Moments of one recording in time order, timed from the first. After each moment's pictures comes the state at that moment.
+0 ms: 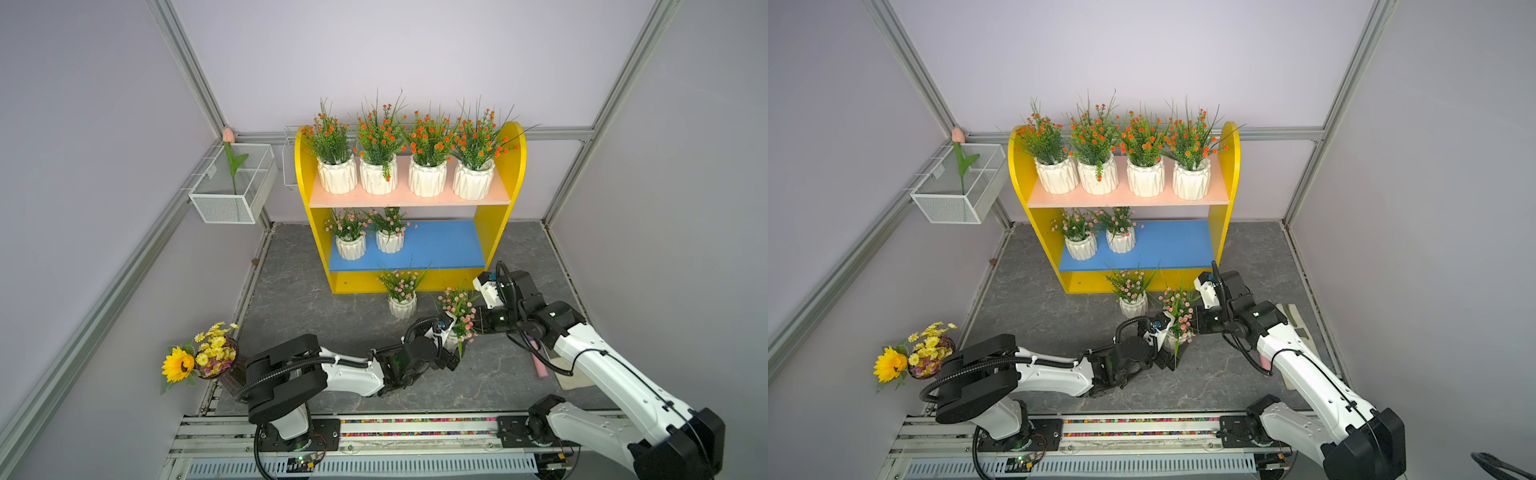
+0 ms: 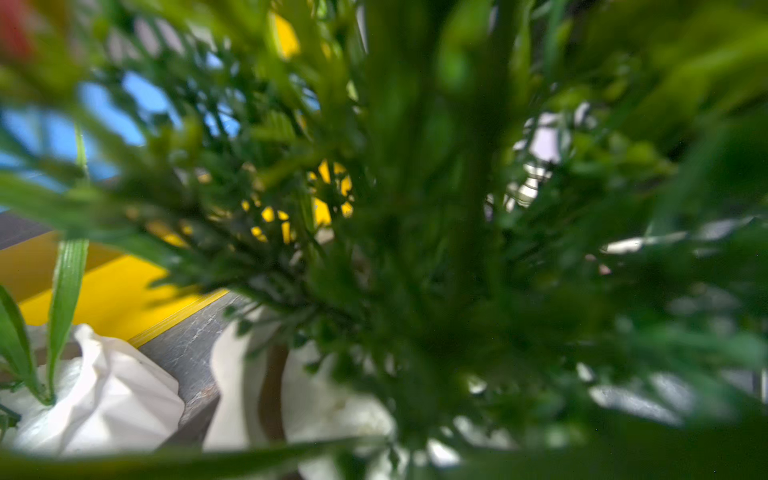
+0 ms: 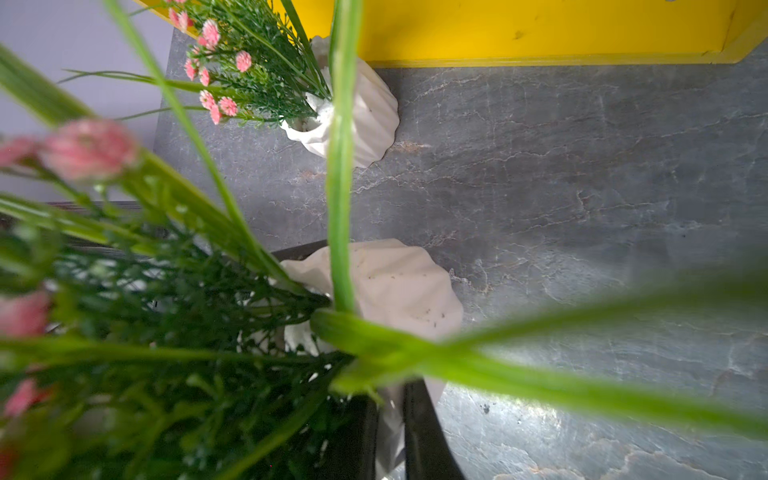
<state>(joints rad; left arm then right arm) -1.28 1.65 0.67 0.69 -0.39 -0.14 0.48 1.06 0.89 -0.76 -0.34 0.41</state>
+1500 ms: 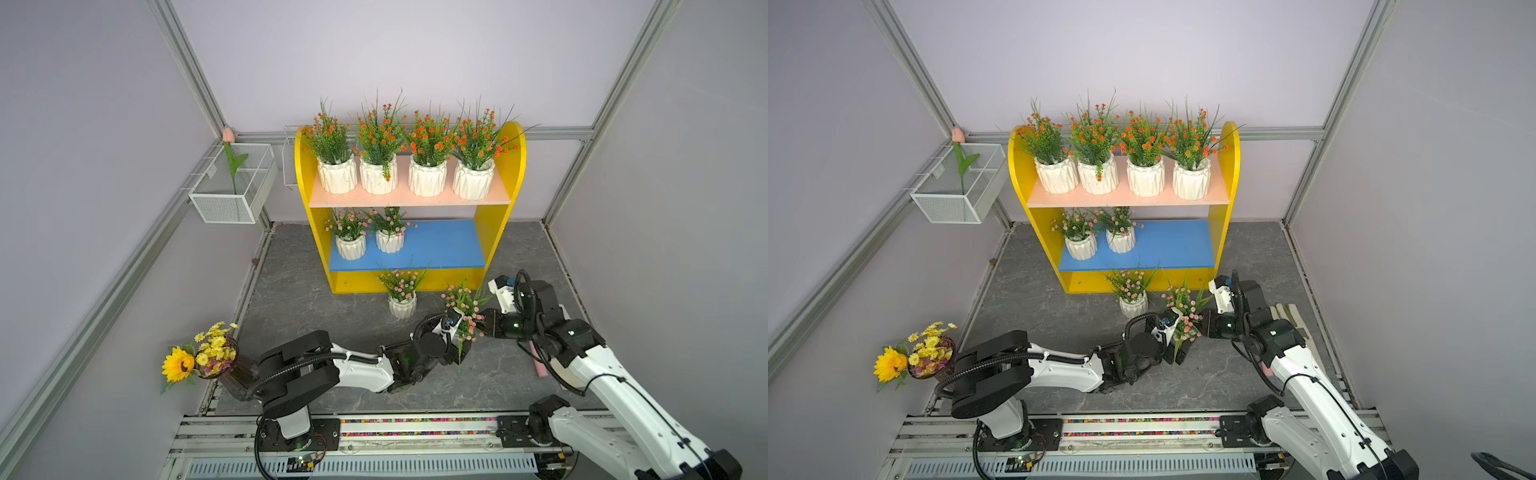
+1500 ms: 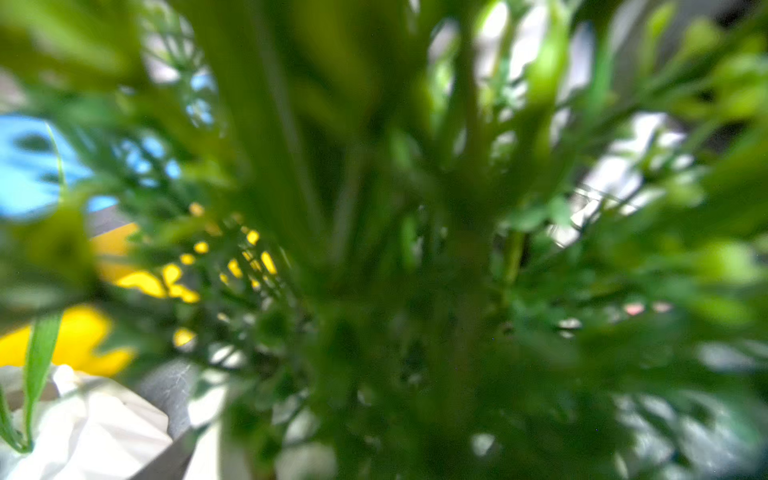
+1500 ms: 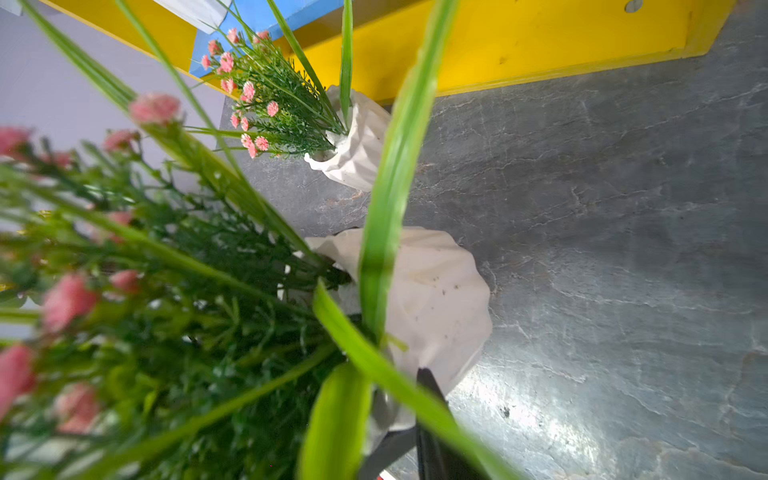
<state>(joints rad) -1.28 1.72 0.77 0.68 -0.43 -0.12 0.37 0.87 0.78 -0.71 -0.42 0.48</state>
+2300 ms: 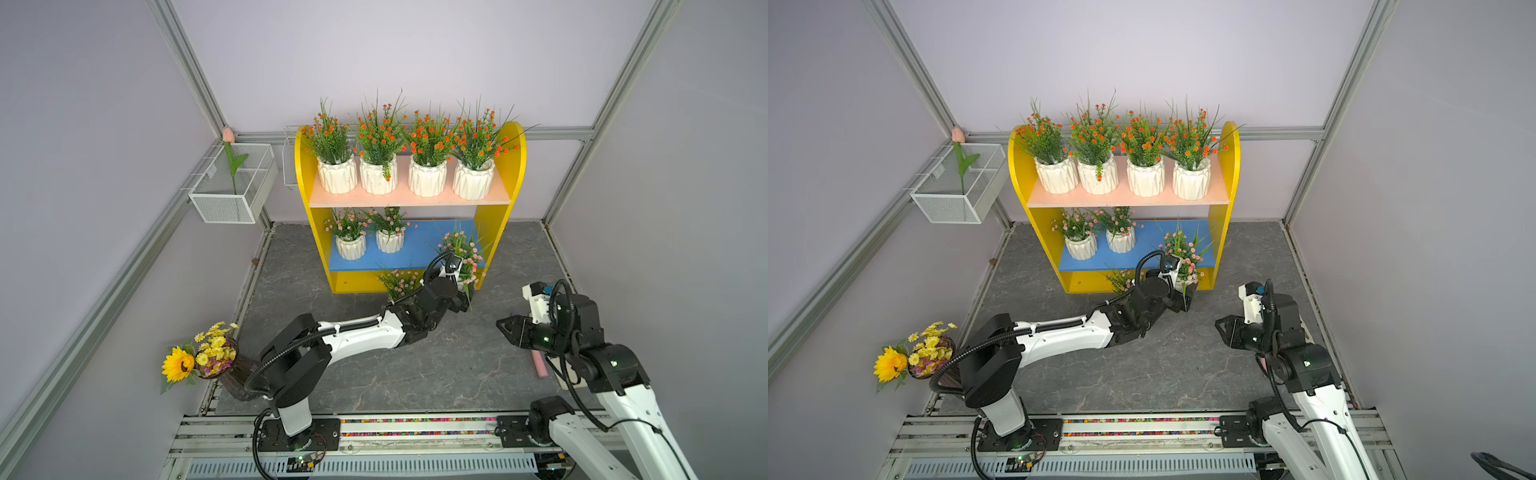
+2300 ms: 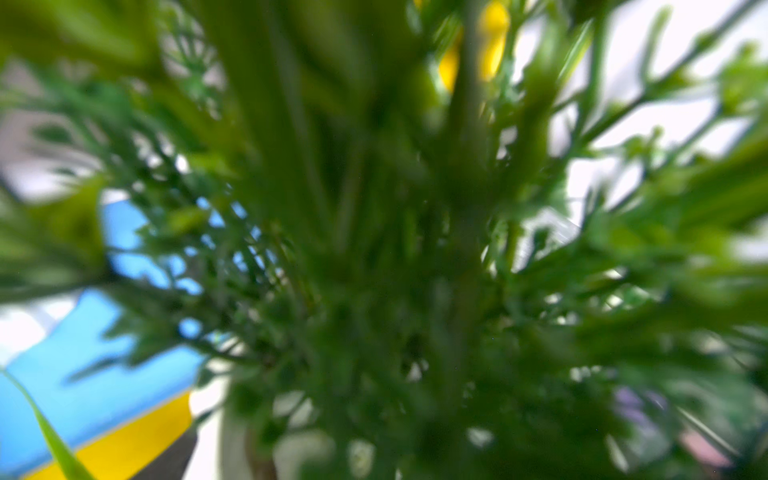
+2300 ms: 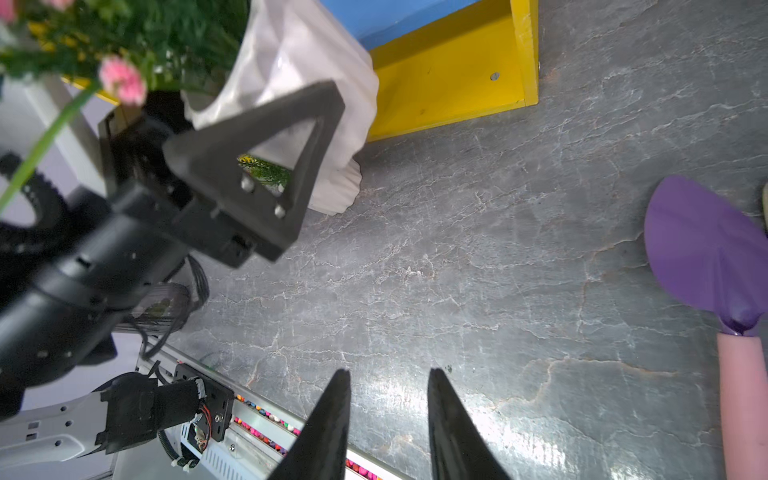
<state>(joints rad) -1.08 1.78 1.23 0.25 -0.43 -0.17 0.23 0.66 0.84 -0.95 -0.35 0.43</state>
